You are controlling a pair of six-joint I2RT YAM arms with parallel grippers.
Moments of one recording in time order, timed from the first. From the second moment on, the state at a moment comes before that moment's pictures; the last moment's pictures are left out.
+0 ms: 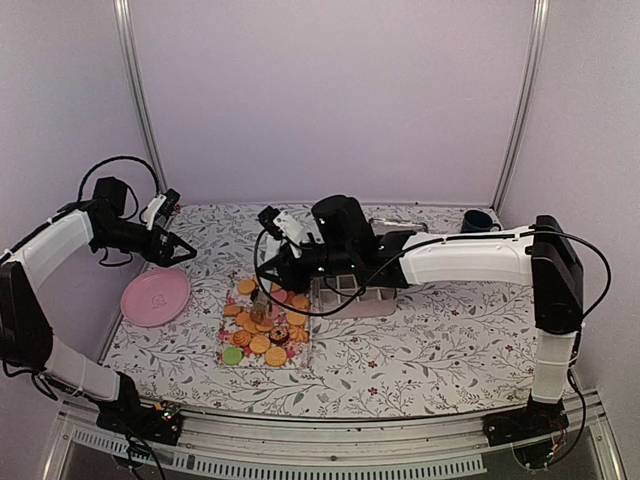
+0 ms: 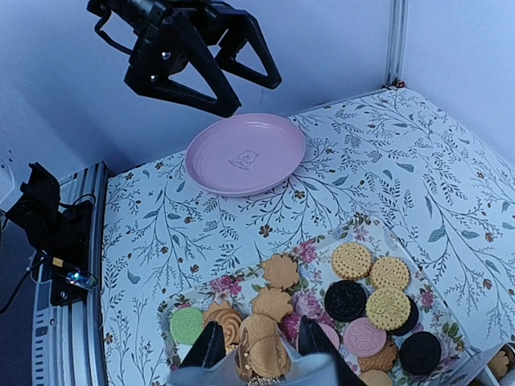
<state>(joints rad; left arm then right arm) 0.09 1.35 1.09 -0.75 0.72 0.46 1.03 1.97 1.52 0.07 -0.24 0.05</state>
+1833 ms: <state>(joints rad) 0.09 1.35 1.09 -0.75 0.72 0.46 1.00 2.01 1.55 0.05 -0.19 0.01</state>
